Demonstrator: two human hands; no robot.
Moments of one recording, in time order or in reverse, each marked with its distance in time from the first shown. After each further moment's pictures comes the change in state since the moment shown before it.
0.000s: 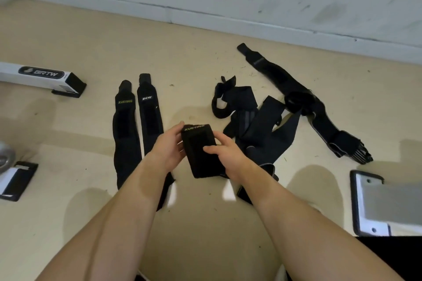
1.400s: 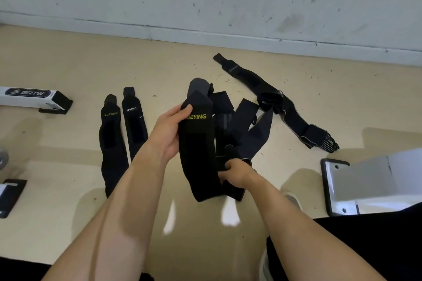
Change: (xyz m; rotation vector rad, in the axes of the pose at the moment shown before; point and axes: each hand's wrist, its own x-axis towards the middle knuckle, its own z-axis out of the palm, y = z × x) left_hand -0.081 0.025 0.081 0.097 -0.214 0.258; right_hand -0.058 0.033 -0.078 -0.827 0.109 0.123
